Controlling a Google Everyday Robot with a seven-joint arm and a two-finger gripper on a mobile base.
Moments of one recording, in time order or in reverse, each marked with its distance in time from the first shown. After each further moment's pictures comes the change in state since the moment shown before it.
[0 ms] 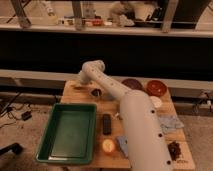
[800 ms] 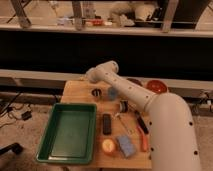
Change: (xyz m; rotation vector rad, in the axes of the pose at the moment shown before) arm 0.036 -0.006 -0.077 0.186 -0.009 0.075
